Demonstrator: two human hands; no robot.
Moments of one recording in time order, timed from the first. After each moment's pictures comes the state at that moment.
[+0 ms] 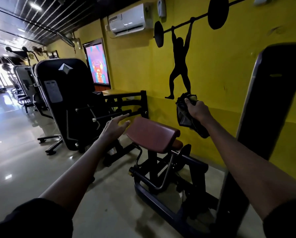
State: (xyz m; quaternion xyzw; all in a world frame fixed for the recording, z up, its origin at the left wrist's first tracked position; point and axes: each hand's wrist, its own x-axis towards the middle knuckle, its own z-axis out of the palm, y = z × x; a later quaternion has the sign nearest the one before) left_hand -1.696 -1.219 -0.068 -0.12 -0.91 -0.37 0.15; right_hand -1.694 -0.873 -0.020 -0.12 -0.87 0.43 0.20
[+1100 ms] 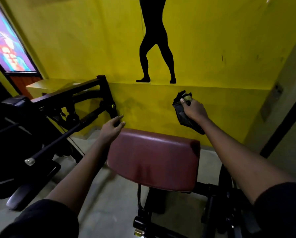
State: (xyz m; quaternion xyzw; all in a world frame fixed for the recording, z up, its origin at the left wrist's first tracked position) left_hand -2.358 -1.241 -0.198 -0.24 -0.90 -0.37 0.01; right_hand -2.241 -0.893 -0.171 -0.30 -0.87 0.32 0.20
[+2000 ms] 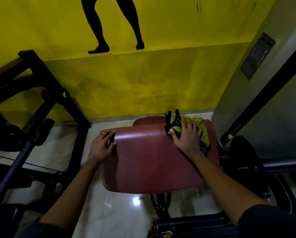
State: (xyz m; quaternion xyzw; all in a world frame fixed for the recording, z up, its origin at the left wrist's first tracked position) left_hand -2.590 -1.245 -0.399 -0.47 -0.87 -0.17 -0.05; right_hand -2.307 -0.972 -0.408 -0.44 -0.88 0.09 0.14
